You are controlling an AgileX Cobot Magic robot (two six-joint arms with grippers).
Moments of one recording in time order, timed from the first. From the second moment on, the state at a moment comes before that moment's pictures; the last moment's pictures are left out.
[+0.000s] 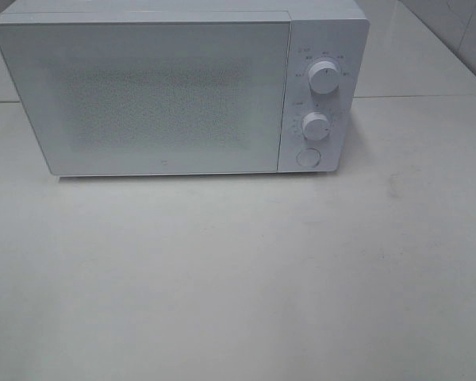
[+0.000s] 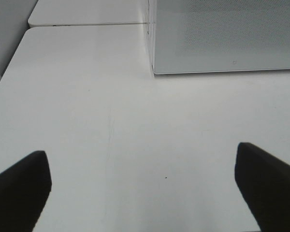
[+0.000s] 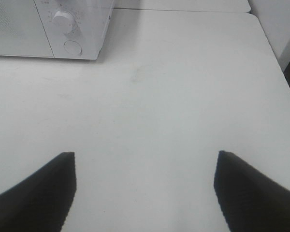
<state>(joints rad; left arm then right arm) 0.04 0.00 -0.50 -0.11 1.04 0.09 0.20 0.00 -0.51 -0.15 1.04 0.13</state>
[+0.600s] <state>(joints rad) 0.04 0.00 -0.50 -0.11 1.04 0.09 0.20 0.00 -0.52 -0.15 0.98 0.13</state>
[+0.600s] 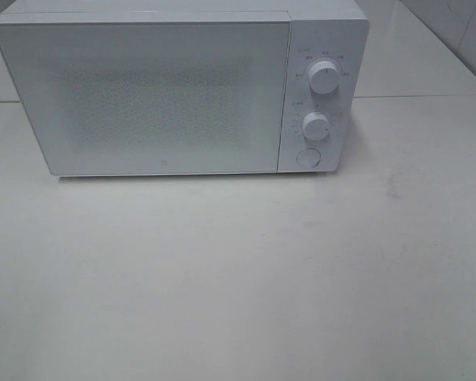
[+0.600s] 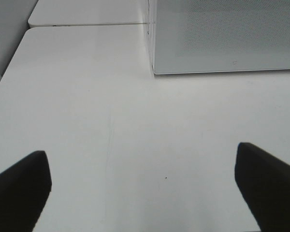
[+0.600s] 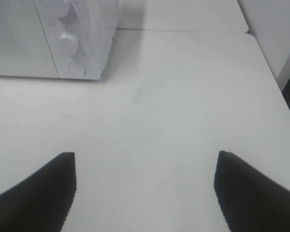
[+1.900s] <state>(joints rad) 0.04 0.00 -0.50 -0.11 1.04 0.09 0.20 0.74 -0.52 -0.15 0.20 0.21</state>
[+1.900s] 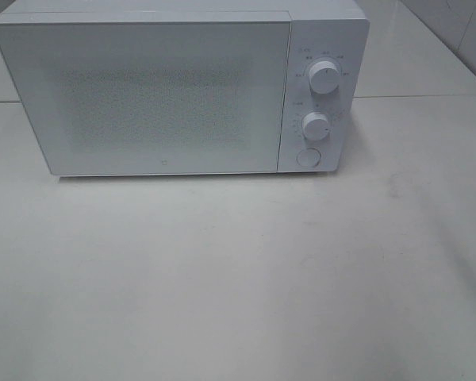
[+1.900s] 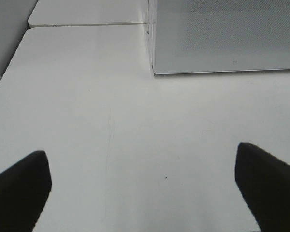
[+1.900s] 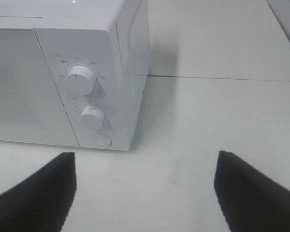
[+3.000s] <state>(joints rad) 0.04 0.00 -0.50 -0.11 1.04 0.09 0.21 1.41 -0.28 0.22 -0.87 0.01</state>
